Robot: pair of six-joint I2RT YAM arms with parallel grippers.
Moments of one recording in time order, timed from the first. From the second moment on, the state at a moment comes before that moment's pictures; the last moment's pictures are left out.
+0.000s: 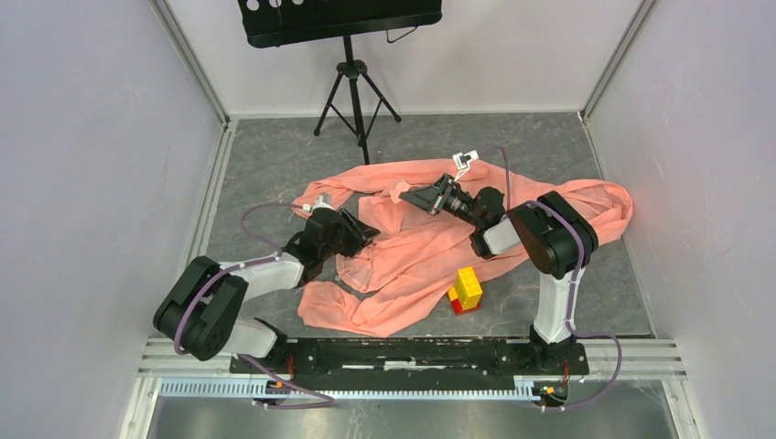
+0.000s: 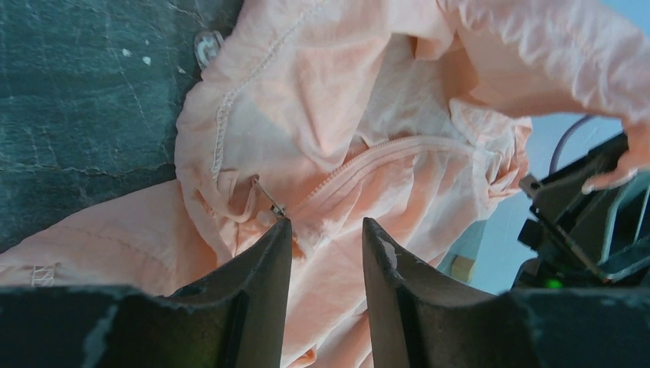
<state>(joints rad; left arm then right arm) -0.53 1.38 0.45 0.39 0.05 -1.11 0.43 1.98 0.71 1.48 -0.63 1.03</state>
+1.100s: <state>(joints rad) -0.52 1.55 0.59 0.21 0.03 -1.17 0.43 2.00 0.71 1.48 -0.63 1.06</state>
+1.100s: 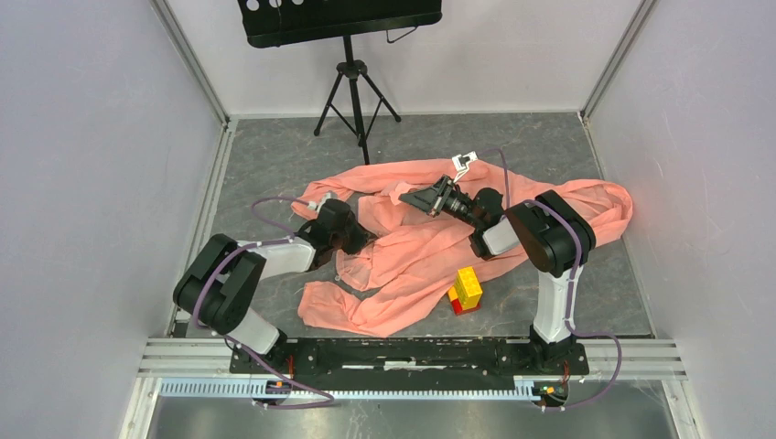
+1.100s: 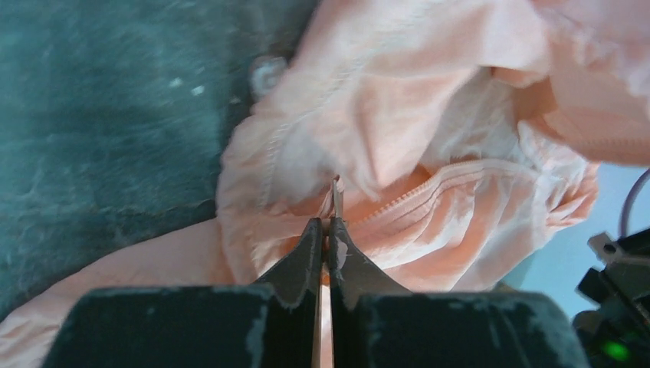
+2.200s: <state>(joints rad) -1.09 0.98 0.33 0.19 -0.37 -0.67 0.42 2.00 0.71 1.48 -0.65 1.03</state>
